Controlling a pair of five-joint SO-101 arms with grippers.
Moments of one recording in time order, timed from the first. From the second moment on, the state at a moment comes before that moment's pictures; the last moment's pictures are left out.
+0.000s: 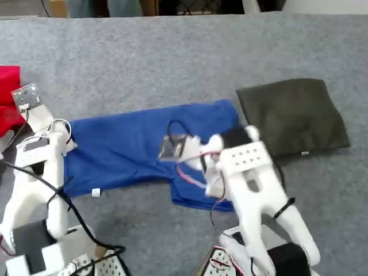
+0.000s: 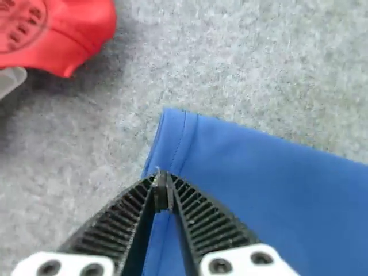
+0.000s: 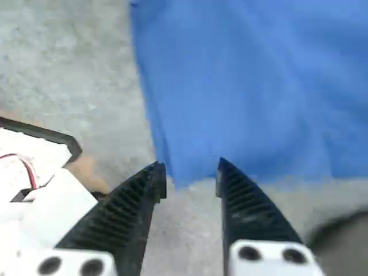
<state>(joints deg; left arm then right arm) -24.6 -14.9 51.9 25.0 6.0 -18.0 -27.3 47.0 84.9 59.3</state>
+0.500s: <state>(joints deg) -24.6 -11.5 49.5 24.8 6.1 -28.7 -28.0 65.3 68.7 59.3</state>
